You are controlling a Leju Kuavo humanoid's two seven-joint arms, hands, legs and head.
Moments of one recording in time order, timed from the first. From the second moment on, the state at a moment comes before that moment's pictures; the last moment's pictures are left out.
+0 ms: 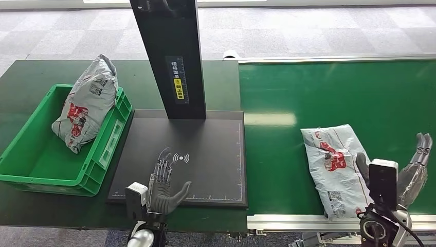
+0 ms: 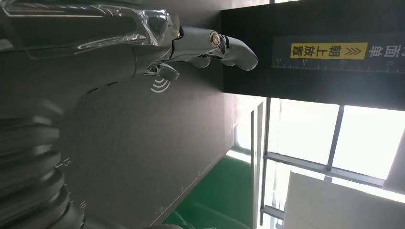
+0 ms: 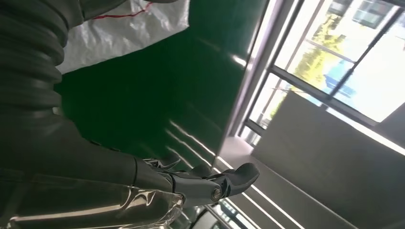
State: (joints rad) left arm -0.08 -0.17 -0.40 -1.16 0.11 0.19 -0.62; right arm -0.11 -0.01 -0.33 -1.37 0.53 -0.40 -0.31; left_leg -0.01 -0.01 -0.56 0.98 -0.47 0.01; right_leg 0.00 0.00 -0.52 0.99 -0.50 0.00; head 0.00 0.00
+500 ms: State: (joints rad) left arm -0.03 -0.17 -0.38 -1.23 0.09 0.22 -0.56; right arm -0.32 -0.15 -0.39 -0.80 0.70 -0.01 0.00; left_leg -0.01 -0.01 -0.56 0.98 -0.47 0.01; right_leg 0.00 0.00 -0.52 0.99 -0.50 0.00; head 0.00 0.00
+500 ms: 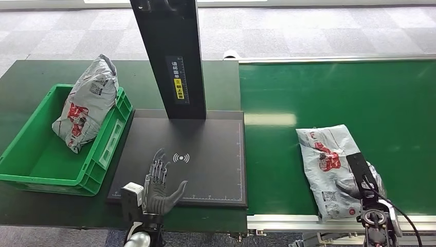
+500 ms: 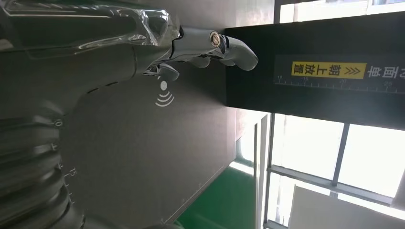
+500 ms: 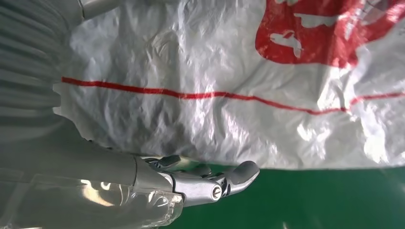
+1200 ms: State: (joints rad) left arm 0.03 -0.17 -0.34 -1.36 0.00 0.29 -0.53; right arm -0.44 -0.14 -0.31 -0.64 0.76 -0.12 -0.03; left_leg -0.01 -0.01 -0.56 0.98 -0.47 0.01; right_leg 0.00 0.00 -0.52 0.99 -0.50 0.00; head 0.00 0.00
